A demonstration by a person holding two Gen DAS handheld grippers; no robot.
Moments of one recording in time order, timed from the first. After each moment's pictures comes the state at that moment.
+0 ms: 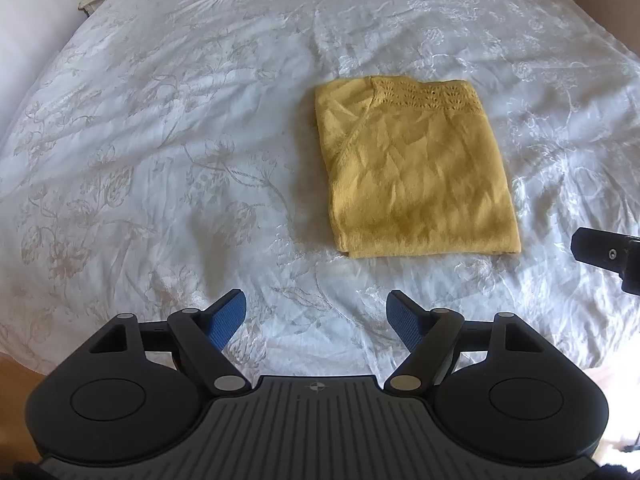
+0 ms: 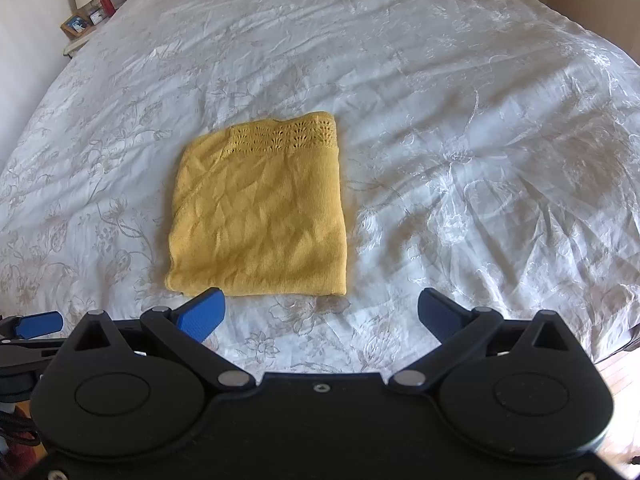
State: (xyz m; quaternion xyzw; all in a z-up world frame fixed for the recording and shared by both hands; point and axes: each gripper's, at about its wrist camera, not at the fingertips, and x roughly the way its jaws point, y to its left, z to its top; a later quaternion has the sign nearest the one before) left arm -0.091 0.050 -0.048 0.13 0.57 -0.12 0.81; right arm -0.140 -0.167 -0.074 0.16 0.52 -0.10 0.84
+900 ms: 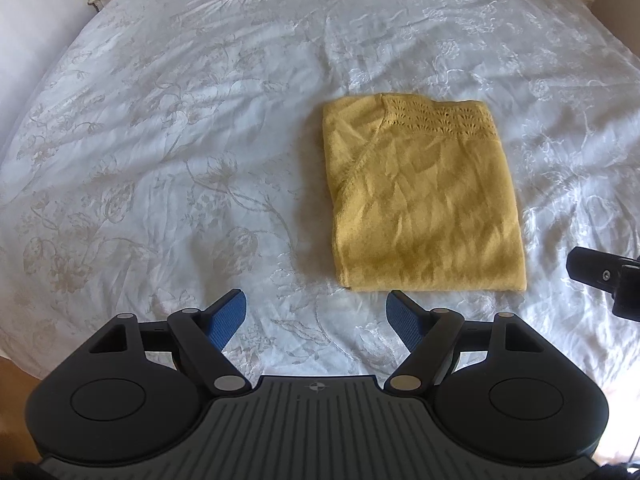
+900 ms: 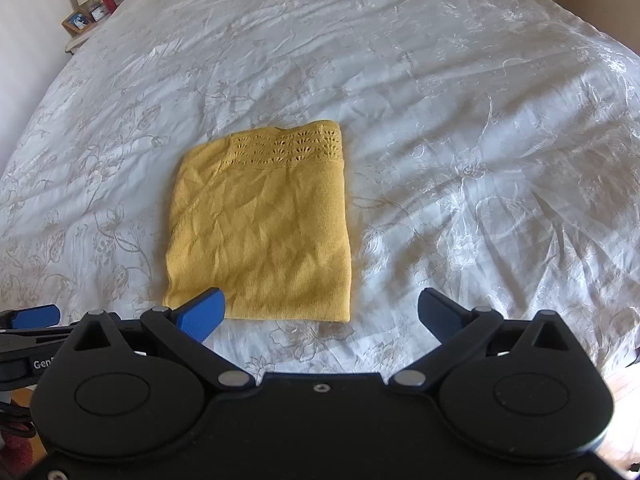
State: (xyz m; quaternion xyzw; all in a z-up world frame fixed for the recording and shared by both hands) left arm -0.062 0.036 -0.047 0.12 0.57 -0.10 0.81; right arm -0.109 -0.179 -0.080 0.16 0.53 -0.09 0.83
